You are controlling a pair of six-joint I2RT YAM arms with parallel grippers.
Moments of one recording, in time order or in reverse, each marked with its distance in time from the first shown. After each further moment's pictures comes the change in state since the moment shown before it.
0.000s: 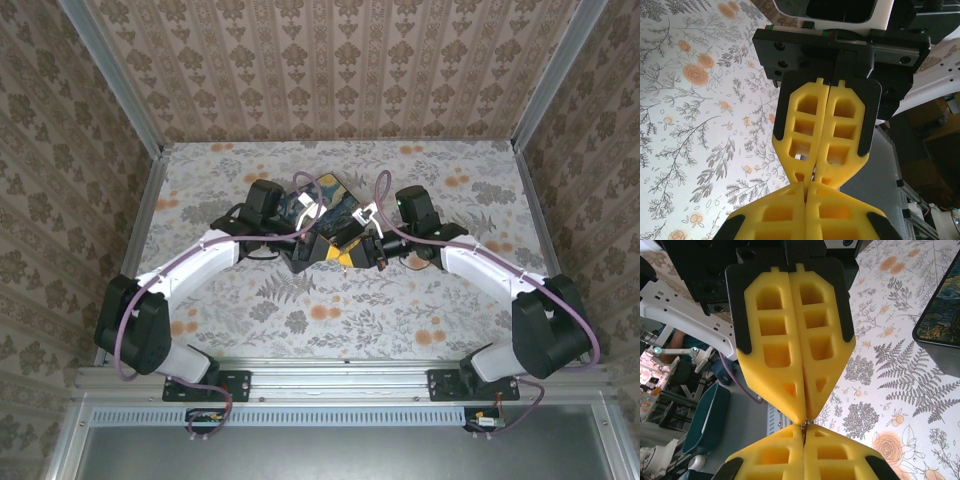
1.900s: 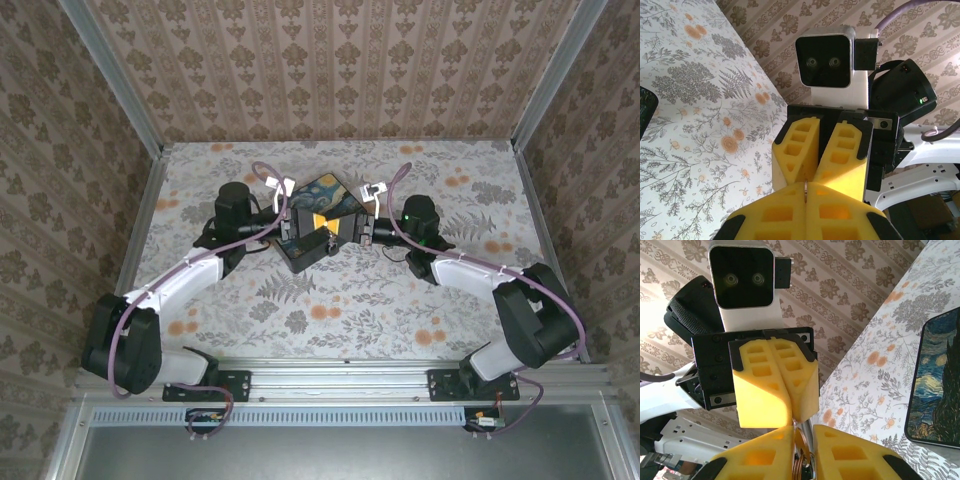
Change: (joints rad) left arm 0.108 -0.118 -0.208 0.629 -0.148 -0.571; right arm 0.049 0.064 -0.179 0.964 0.293 0.813
